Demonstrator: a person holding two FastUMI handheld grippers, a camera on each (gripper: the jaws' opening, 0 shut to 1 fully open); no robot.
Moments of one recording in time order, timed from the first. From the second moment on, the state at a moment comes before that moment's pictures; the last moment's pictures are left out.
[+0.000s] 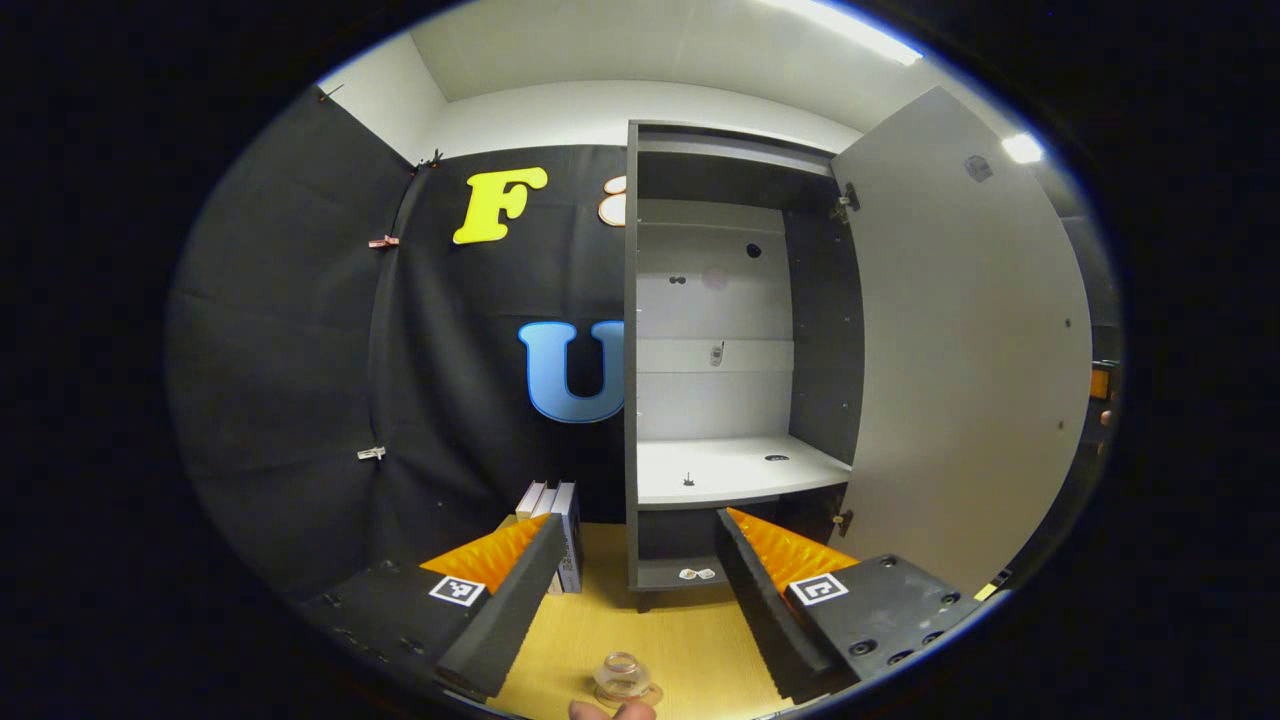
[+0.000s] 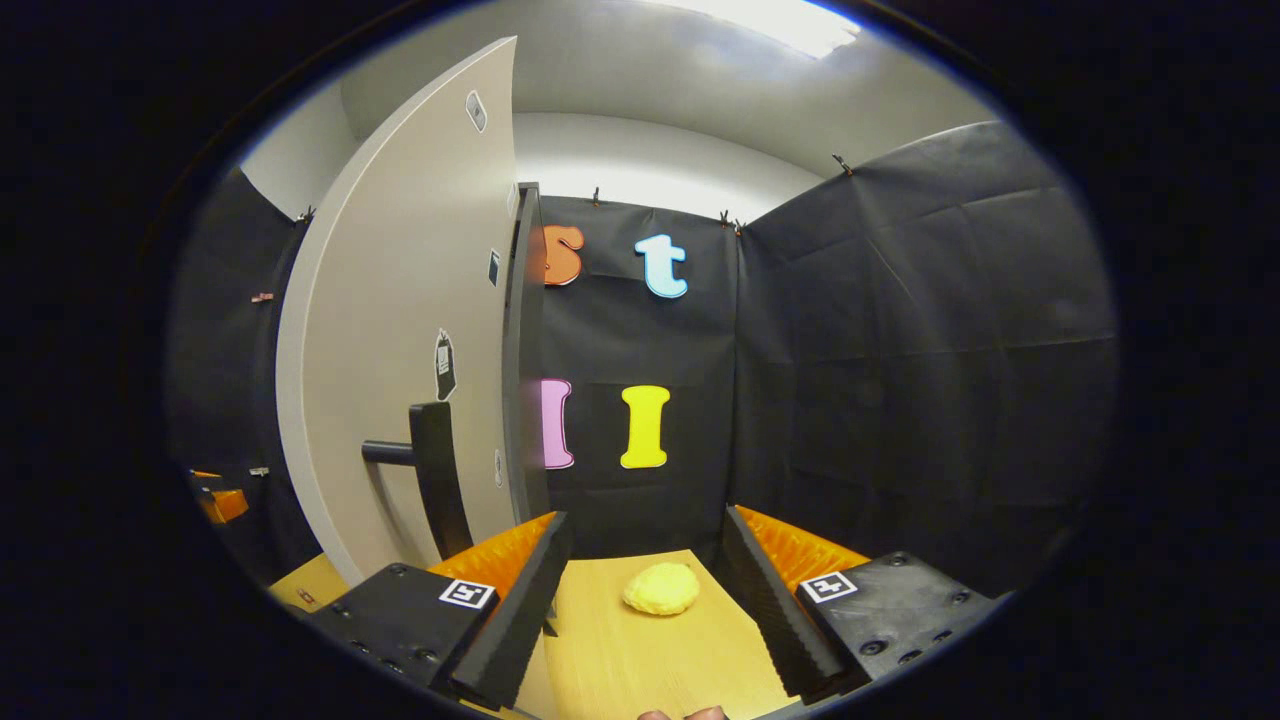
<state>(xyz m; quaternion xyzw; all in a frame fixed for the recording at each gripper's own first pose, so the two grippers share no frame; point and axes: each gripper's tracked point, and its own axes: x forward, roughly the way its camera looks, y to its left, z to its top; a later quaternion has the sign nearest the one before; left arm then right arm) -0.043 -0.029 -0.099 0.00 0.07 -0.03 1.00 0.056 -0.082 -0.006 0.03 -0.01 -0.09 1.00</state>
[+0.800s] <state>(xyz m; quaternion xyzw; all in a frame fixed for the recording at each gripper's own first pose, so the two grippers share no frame) -0.041 0.003 -0.099 -0.01 0.05 0.00 1.00 0.050 0.005 -0.012 0.09 0.02 0.01 1.00</state>
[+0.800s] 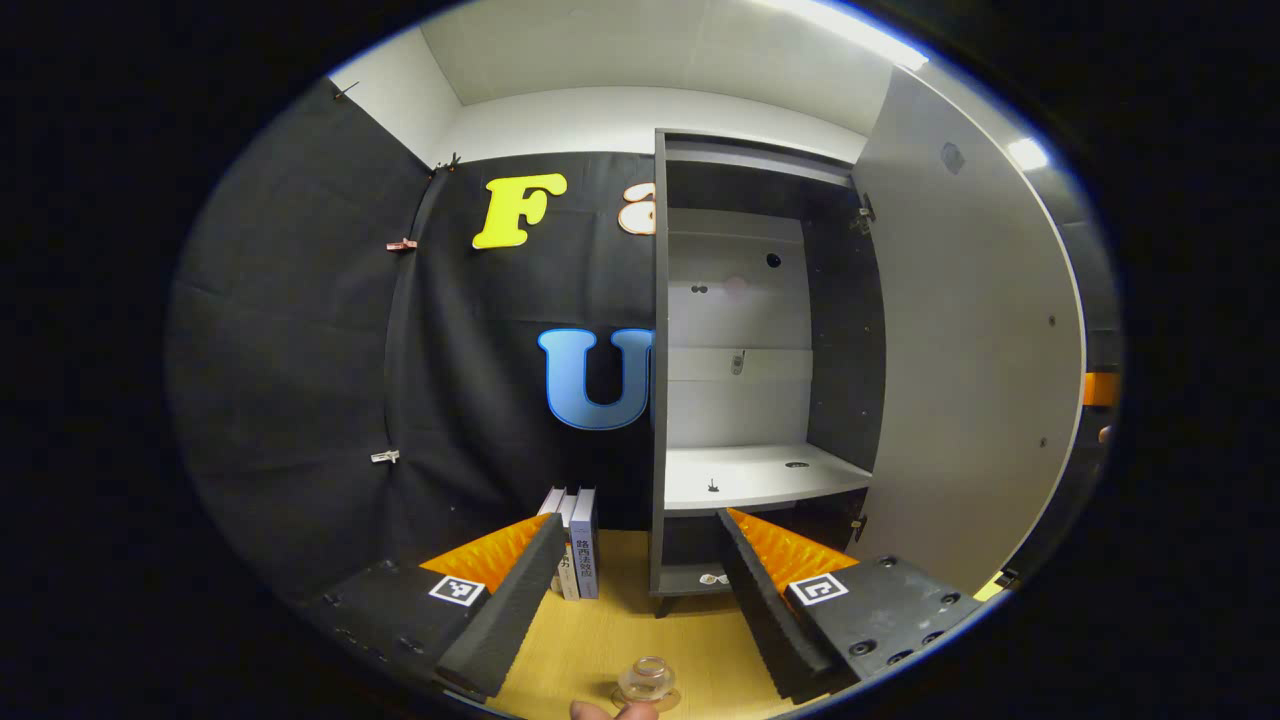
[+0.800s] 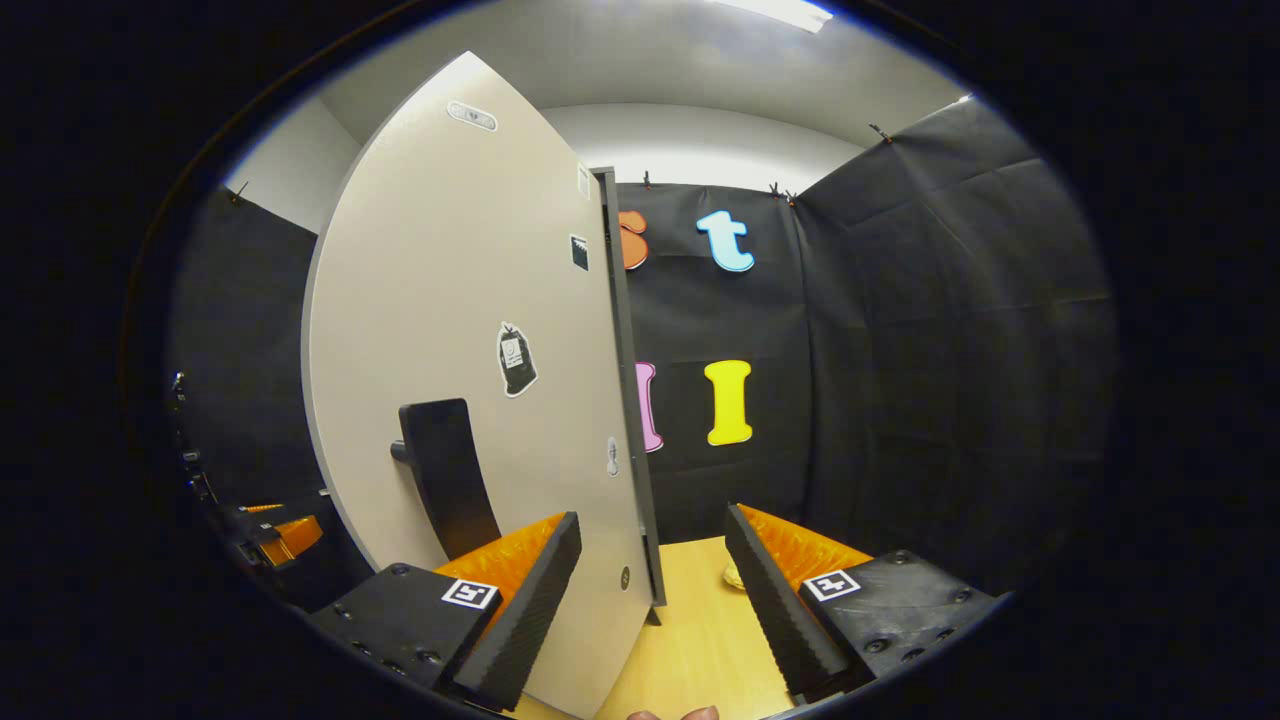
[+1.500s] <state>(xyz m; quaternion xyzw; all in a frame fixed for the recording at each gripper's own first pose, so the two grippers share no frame) -0.040 0.030 -0.118 0.02 0.07 0.03 1.00 0.060 0.080 -0.010 0.09 0.02 0.12 0.99</state>
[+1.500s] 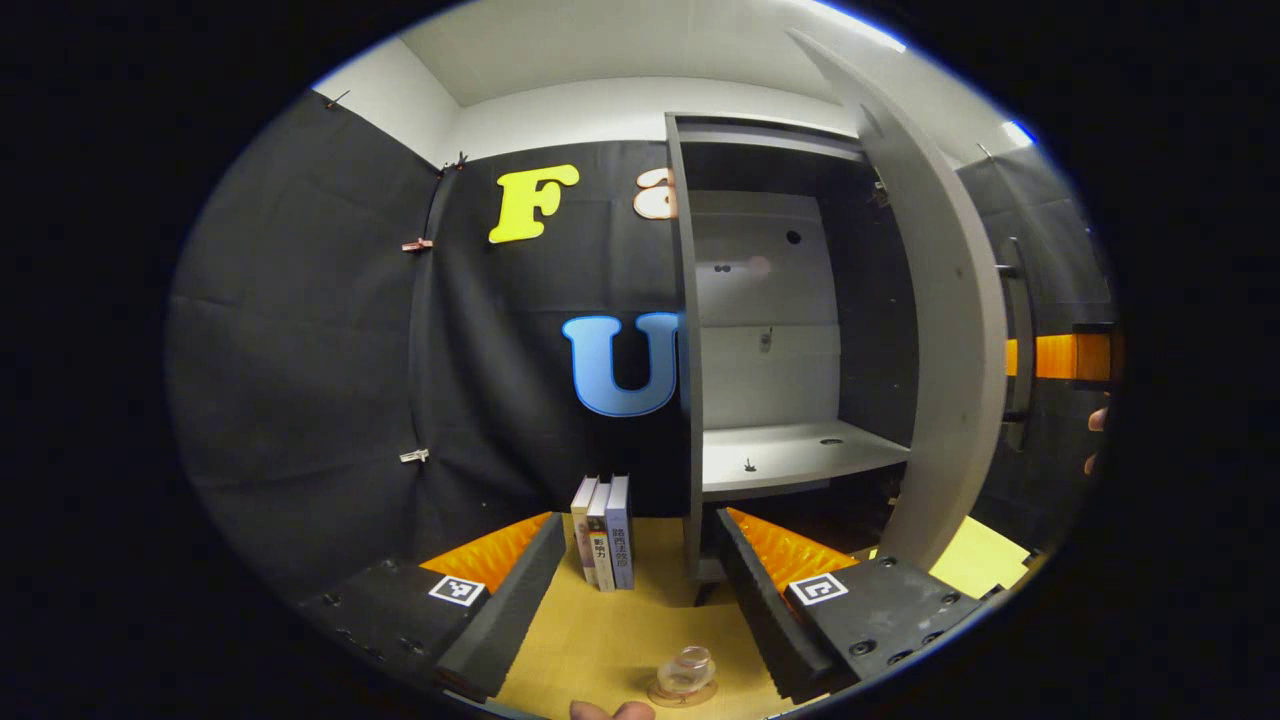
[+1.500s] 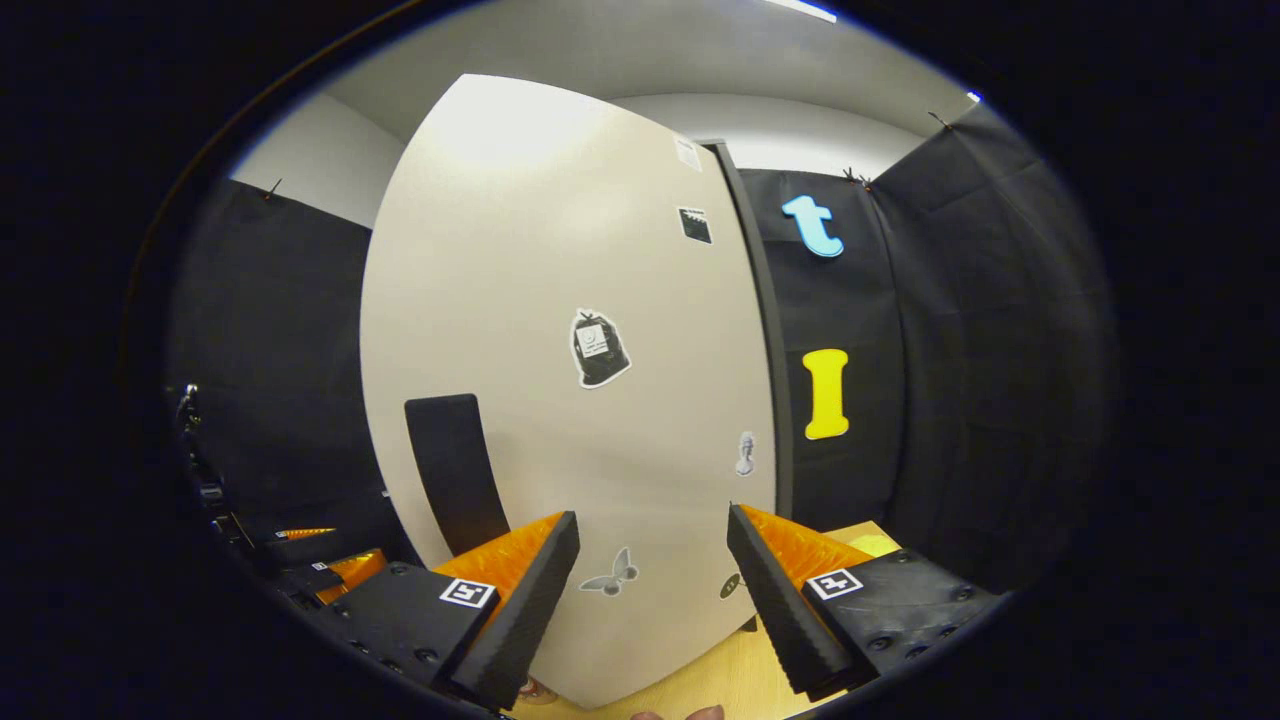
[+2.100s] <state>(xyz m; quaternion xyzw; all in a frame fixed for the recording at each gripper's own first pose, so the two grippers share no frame) -0.043 0.029 -0.119 0.01 0.07 0.03 1.00 0.053 0.102 -0.011 0.06 0.03 0.17 0.98</state>
